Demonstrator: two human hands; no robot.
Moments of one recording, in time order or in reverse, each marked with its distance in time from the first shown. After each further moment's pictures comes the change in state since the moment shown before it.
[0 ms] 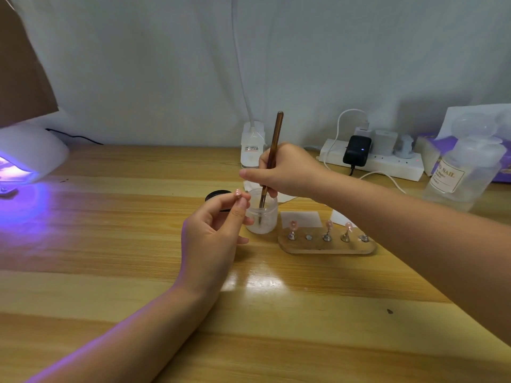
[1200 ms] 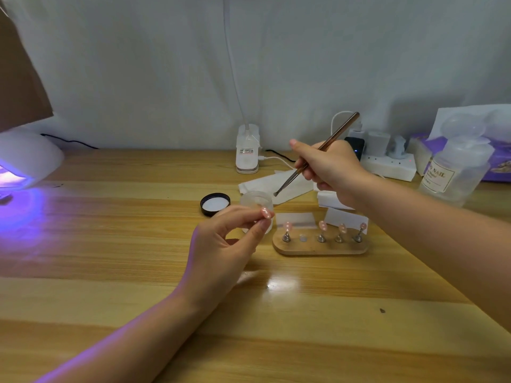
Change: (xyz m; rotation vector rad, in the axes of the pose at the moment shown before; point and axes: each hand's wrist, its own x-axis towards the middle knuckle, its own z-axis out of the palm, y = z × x) left_hand -0.009 0.007 0.002 0.158 -0.273 0.178; right_hand -0.025 0.020 -0.030 0.455 0.353 0.374
